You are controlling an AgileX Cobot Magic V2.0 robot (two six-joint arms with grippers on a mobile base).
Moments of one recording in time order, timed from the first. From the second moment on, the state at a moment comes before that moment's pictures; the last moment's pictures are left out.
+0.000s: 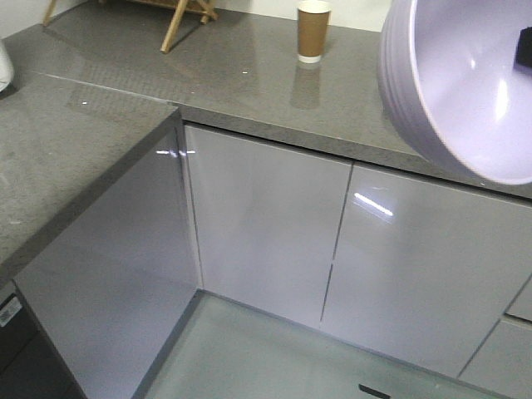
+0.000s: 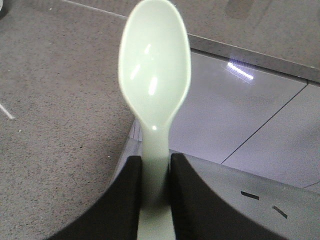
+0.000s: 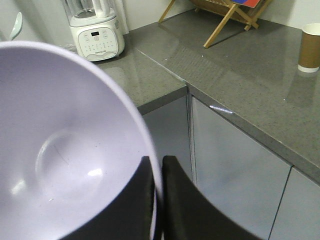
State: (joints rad) left arm 0.16 1.33 -1.58 -0.32 1.06 0.16; right arm -0.28 1.00 -1.31 0.98 1.16 -0.76
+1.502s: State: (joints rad) left arm 0.16 1.33 -1.58 -0.32 1.06 0.16; right arm -0.28 1.00 -1.31 0.98 1.16 -0.76
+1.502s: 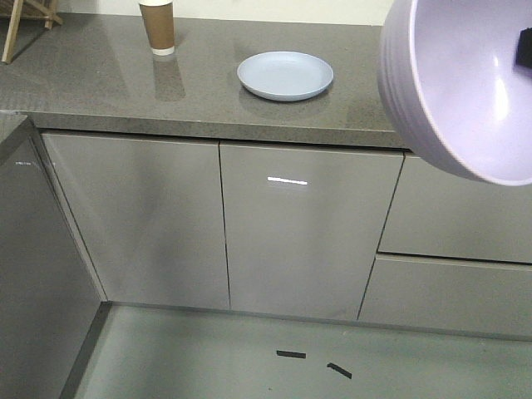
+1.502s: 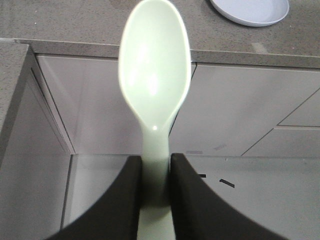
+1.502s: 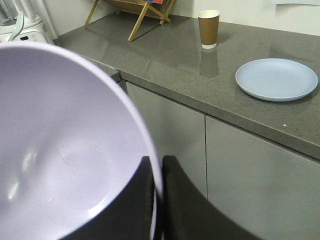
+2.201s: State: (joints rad) left arm 0.16 1.33 -1.58 -0.32 1.06 0.16; right arm -0.28 1.00 -1.31 0.98 1.16 -0.76
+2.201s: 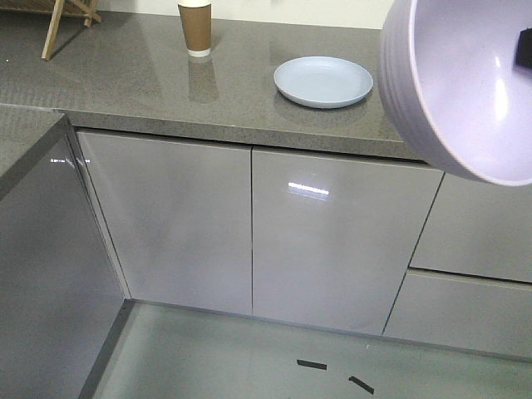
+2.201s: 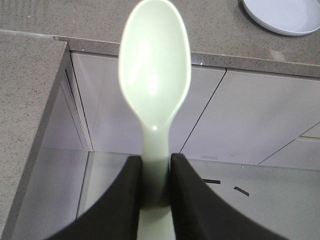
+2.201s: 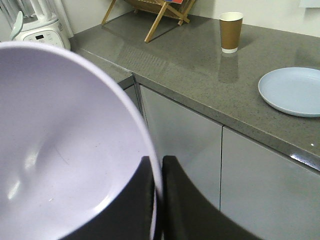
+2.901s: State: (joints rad) left arm 0.16 1.33 -1.58 -0.32 1.06 0.16; right arm -0.28 1.00 -1.31 0.98 1.16 -0.76
